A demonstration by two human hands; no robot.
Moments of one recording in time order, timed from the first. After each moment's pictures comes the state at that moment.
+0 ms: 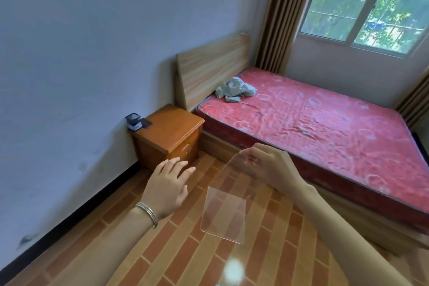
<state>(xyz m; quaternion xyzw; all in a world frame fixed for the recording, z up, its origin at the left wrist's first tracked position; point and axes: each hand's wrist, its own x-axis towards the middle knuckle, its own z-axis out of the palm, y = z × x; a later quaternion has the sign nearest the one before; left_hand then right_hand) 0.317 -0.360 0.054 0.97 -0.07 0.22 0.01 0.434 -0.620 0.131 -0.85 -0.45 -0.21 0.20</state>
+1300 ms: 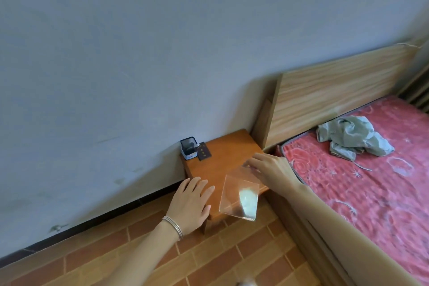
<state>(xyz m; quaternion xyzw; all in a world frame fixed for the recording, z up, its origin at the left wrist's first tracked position) 0.708 -0.061 -0.044 0.98 0.17 0.10 0.00 0.939 -0.172 0.045 -0.72 -0.69 -0.08 0.10</state>
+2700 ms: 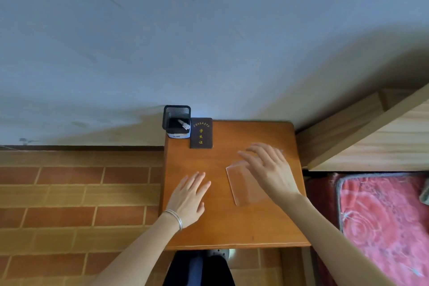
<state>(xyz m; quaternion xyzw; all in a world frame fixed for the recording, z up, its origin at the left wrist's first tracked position) 0.938 0.036 -0.369 0.90 0.40 -0.08 0.14 1.184 0.036 -0.273 -0.59 -0.79 -0.04 0.19</state>
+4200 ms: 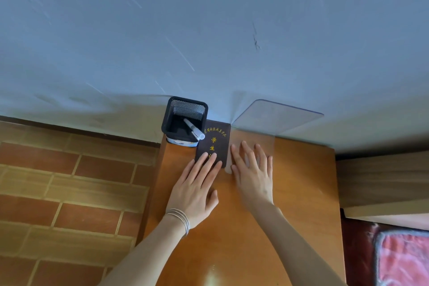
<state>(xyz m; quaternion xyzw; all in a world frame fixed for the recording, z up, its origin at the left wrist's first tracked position) 0.967 0.109 -0.459 0.86 0.49 0.02 0.13 1.136 0.125 -0.436 -0.72 -0.69 0.10 -0.02</state>
